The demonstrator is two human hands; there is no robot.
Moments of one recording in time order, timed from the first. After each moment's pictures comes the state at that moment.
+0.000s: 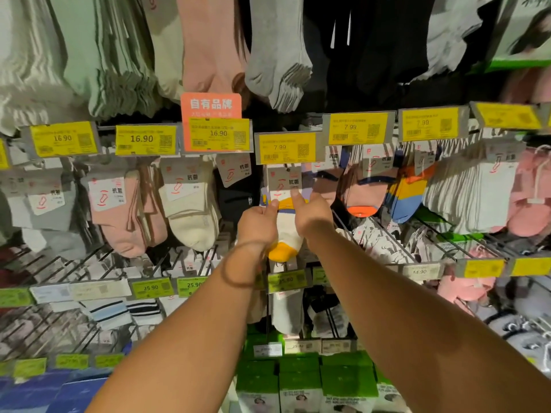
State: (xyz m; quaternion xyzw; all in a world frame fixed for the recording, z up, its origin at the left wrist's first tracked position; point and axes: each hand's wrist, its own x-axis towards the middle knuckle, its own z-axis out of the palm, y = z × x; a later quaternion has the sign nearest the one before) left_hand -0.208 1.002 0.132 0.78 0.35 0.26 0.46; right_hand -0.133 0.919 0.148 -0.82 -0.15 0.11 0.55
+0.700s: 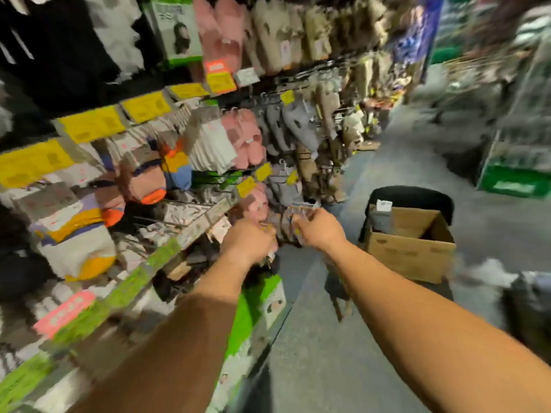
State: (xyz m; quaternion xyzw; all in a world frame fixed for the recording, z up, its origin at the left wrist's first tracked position) left_hand -0.275 0.749 0.105 0.97 -0.09 -0.05 0.24; right_hand -0.316 0.593 0.092 -0.88 0.23 -0.06 0.42
